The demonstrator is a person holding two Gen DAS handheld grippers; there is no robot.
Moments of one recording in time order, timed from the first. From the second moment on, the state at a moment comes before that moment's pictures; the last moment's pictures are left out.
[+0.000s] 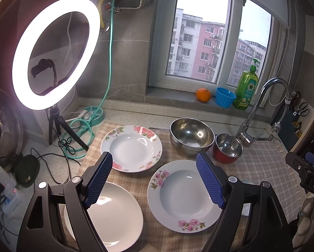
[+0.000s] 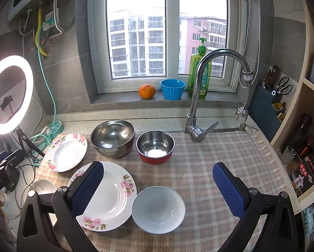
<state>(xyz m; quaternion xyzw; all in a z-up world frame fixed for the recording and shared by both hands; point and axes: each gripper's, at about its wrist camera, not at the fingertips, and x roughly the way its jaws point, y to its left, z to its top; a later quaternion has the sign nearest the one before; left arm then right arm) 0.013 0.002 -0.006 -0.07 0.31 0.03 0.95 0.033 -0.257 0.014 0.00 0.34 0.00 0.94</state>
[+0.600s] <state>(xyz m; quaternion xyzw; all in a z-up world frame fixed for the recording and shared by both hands) 0.018 0.010 -0.020 -0.09 0.33 0.04 0.94 0.049 -0.255 0.001 0.01 0.36 0.04 0.93</state>
